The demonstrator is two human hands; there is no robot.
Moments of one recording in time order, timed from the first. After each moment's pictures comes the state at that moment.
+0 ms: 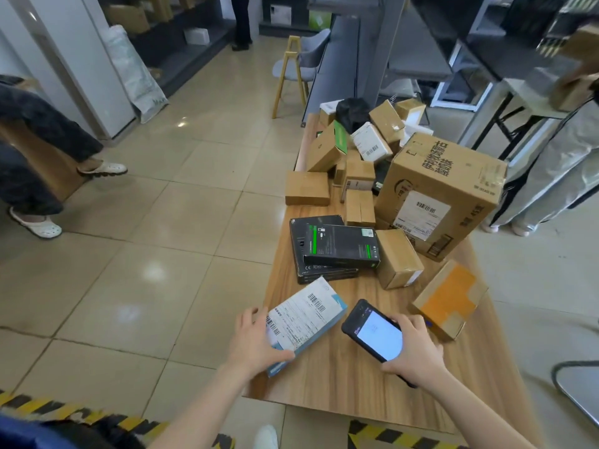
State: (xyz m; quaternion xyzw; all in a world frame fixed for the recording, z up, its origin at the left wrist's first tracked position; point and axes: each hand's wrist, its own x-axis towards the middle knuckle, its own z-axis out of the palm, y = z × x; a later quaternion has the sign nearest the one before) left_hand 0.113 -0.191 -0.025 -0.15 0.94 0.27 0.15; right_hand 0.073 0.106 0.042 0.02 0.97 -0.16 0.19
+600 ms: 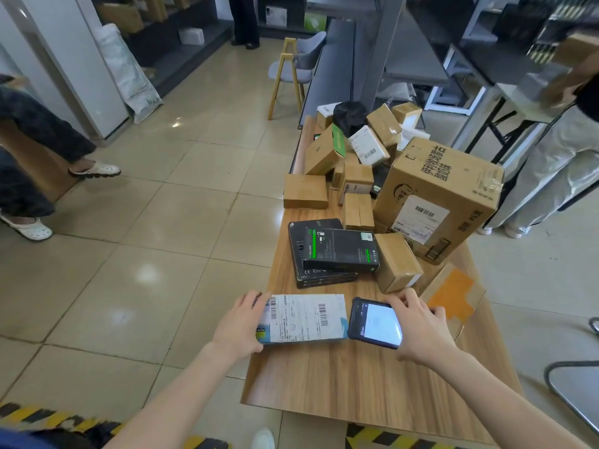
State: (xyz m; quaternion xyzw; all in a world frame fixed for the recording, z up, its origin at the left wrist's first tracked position) left_hand 0.083 -0.231 -0.009 0.02 0.98 0.16 0.09; right_hand 0.036 0.100 0.078 -0.12 0.98 0.03 0.16
